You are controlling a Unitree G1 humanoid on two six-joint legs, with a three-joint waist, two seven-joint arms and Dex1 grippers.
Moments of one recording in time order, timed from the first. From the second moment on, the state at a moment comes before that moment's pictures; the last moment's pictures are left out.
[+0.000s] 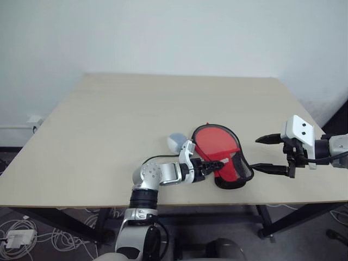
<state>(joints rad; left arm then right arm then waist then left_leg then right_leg) -0.54 -0.11 0.18 0.27 -0.71 1.32 -0.26 -0.29 -1.07 -0.06 -0.37 0.49 0.68 1.11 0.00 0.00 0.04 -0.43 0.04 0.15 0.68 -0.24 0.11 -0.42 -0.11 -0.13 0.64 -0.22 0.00</state>
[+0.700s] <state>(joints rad) -0.62 -0.09 0.26 0.31 -0.71 1.49 -0.19 -0.30 -1.05 -0.06 -0.39 0.50 0.70 1.07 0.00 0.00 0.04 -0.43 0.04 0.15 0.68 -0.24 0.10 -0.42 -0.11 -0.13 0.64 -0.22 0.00</state>
